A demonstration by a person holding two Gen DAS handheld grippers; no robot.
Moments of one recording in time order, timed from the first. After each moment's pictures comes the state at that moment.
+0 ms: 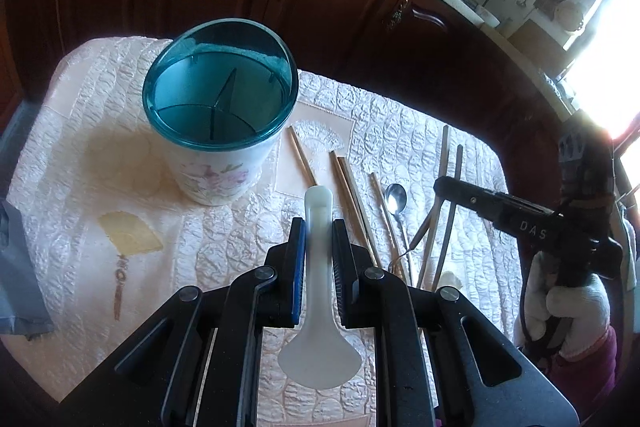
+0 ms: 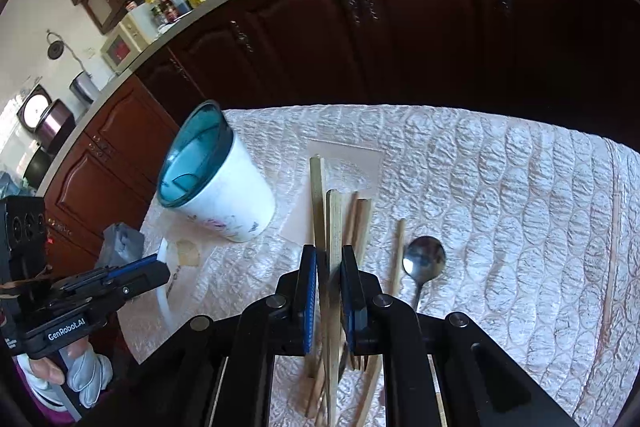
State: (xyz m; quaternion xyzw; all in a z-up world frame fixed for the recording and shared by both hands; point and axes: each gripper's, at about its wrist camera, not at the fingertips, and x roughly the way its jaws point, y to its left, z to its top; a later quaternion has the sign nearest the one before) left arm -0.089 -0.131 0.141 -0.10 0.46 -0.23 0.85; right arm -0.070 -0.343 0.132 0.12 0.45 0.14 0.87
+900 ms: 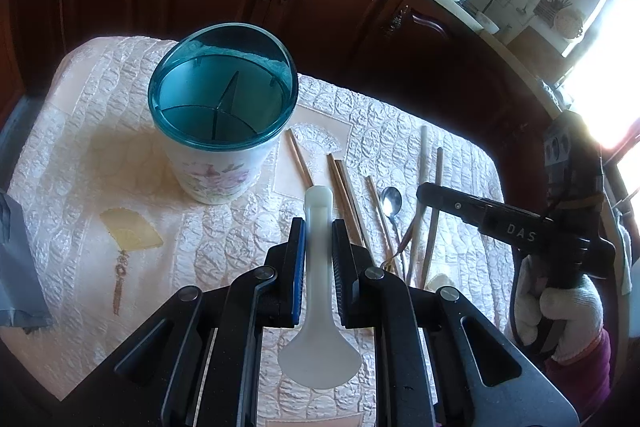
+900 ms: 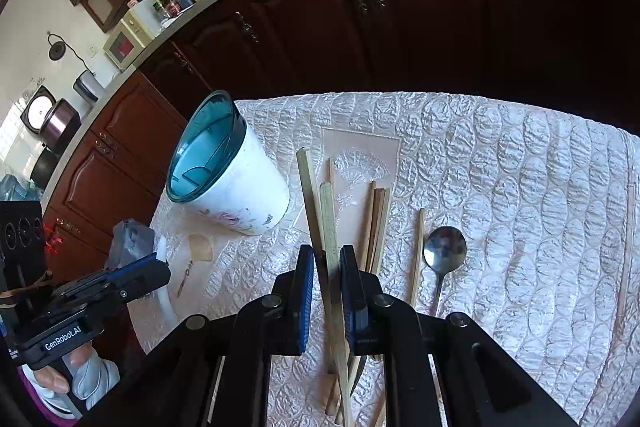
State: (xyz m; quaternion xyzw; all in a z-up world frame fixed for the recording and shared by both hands) left arm -0.093 -0.126 0.146 -0.11 0.46 -0.22 0.85; right arm -0.062 -0.334 0.128 0.14 0.47 0.16 0.86
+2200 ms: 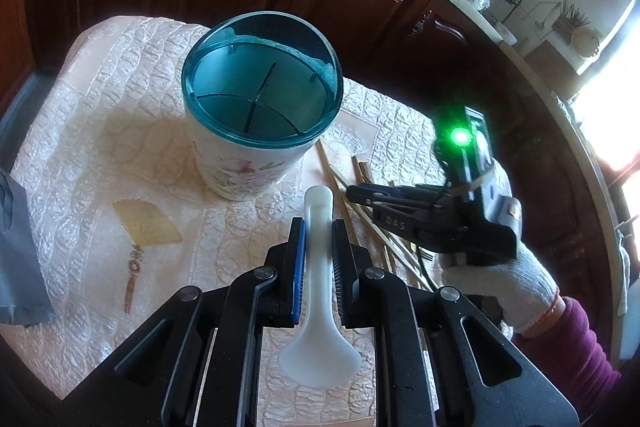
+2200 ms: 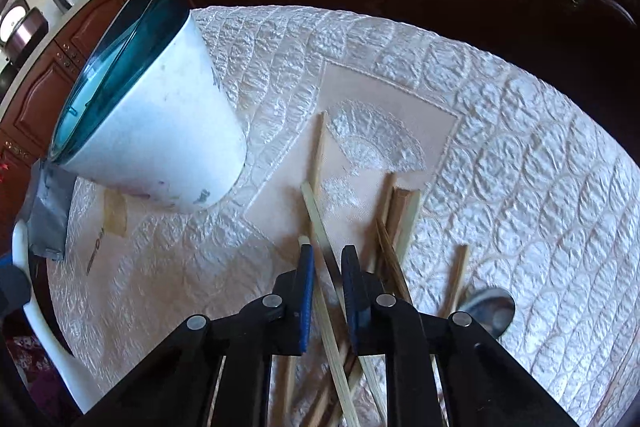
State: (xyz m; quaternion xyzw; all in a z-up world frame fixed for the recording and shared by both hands) left arm -0.080 -0.108 0.135 -0.13 0.47 -0.20 0.85; right arm 0.026 -0.268 0.045 -0.01 0.55 0.15 0.82
